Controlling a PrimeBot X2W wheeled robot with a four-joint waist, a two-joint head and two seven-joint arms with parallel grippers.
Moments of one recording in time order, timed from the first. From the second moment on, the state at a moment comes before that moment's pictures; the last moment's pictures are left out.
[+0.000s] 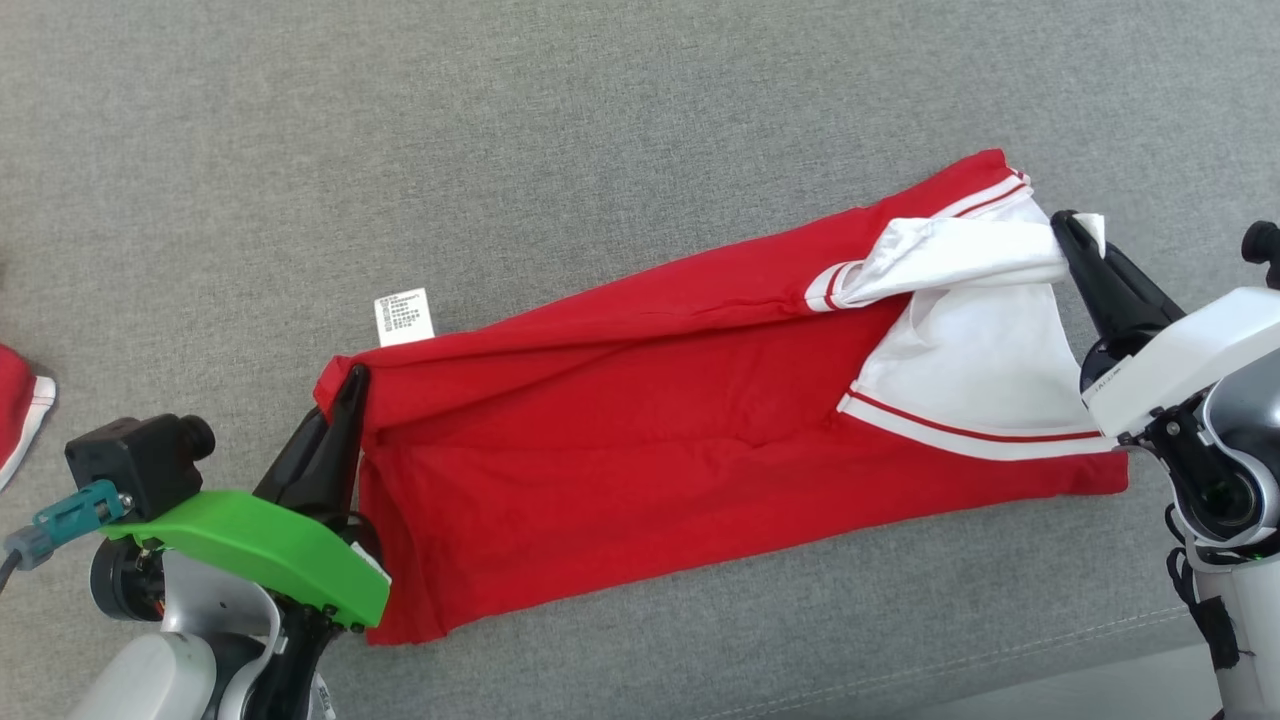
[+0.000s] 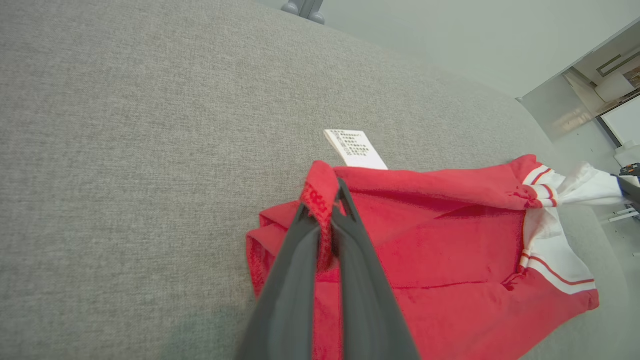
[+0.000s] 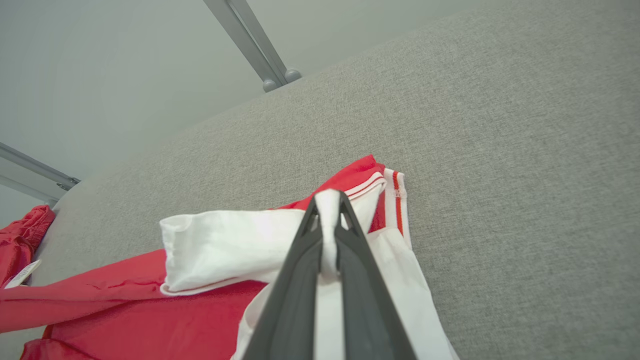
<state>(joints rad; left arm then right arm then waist) -0.17 0.52 -0.43 -0.30 -0.93 0.30 0.11 -0.34 -0.27 -0.03 0.00 0.69 0.13 0.34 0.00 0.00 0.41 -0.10</state>
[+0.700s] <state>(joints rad) -0.06 0.52 -0.52 -0.17 -0.88 0.29 0.08 -0.27 -0.27 0.02 0.14 0.65 0.13 0.40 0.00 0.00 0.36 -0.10</state>
